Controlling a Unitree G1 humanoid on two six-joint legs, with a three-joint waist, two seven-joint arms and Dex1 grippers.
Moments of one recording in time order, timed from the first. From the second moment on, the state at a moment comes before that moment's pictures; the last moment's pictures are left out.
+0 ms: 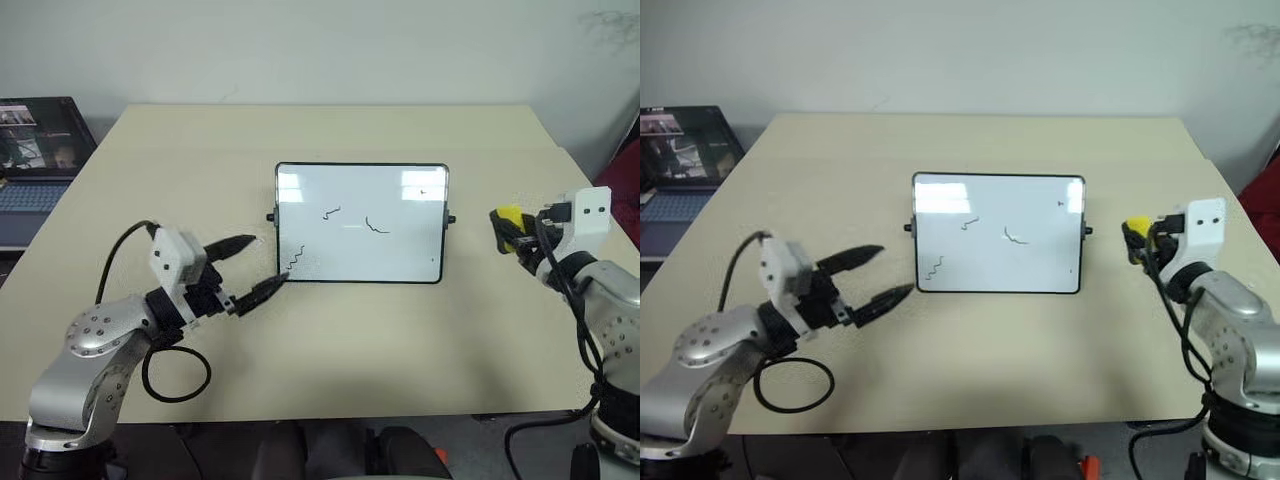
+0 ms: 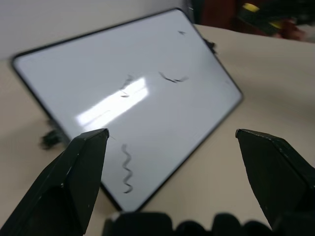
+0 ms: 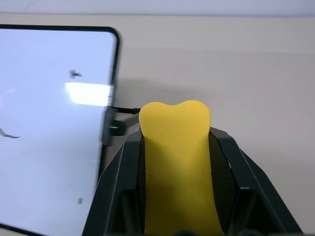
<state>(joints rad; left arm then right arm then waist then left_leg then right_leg) 0.00 0.60 0.28 -0.47 -0.54 0.40 -0.66 -0.26 -0.47 -0.36 -0.53 0.47 0.97 0.26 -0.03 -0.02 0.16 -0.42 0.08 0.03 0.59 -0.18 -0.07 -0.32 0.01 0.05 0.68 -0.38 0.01</state>
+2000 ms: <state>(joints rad) 0.22 0.76 0.35 -0.39 -0.47 0.37 -0.93 -0.81 -0.17 0.69 0.19 -0.34 0.43 0.62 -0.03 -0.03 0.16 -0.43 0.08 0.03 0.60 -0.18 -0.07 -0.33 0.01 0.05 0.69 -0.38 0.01</state>
